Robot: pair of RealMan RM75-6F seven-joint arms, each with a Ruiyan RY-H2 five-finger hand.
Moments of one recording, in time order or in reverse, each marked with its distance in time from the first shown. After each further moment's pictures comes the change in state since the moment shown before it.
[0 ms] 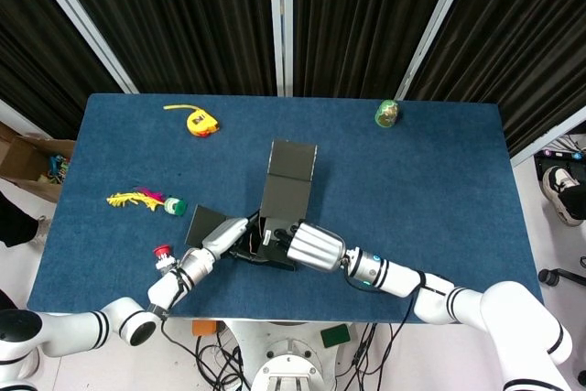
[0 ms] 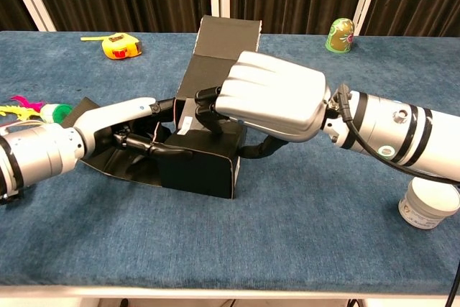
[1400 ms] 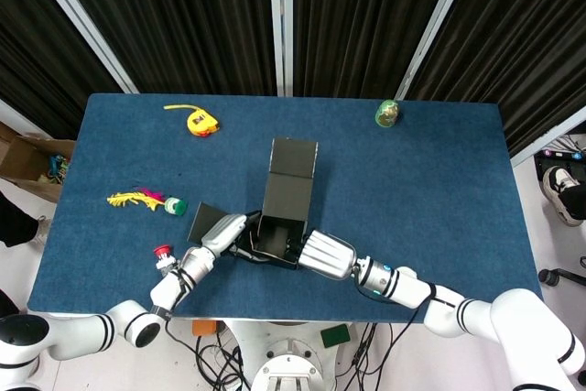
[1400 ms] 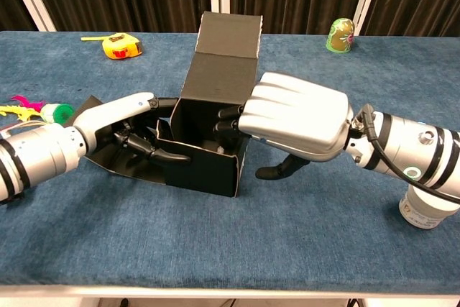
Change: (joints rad) left arm 0.026 -0.049 -0.017 0.050 -0.007 0.054 0.068; right arm -0.070 0.022 -0.035 -0.039 0.014 0.002 0.013
